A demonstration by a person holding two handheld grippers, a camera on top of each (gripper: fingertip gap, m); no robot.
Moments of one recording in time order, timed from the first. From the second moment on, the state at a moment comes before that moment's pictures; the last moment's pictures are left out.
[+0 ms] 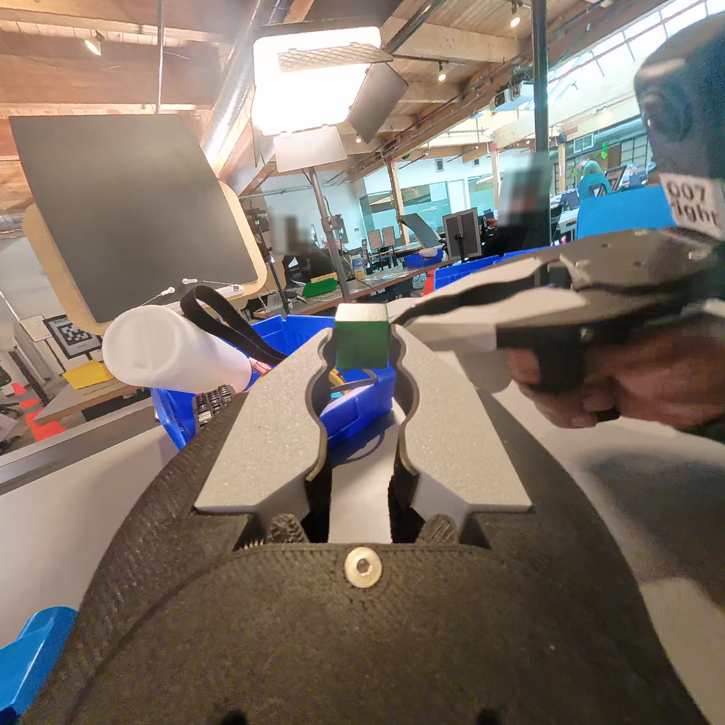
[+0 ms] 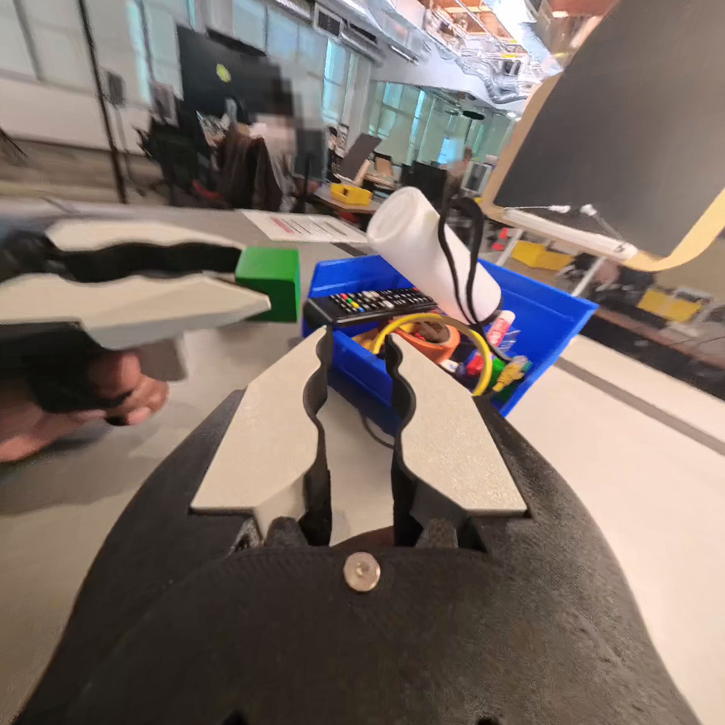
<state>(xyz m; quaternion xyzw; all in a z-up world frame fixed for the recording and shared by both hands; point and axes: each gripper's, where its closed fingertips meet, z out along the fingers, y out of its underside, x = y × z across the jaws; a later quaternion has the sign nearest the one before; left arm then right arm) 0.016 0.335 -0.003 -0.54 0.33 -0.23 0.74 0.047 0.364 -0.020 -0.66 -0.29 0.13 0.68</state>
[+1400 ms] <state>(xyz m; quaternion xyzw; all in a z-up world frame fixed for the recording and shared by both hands) 0.047 0.315 -0.019 -0.47 0.44 -0.10 0.75 0.023 0.327 -0.025 -0.67 -0.32 0.37 0.56</state>
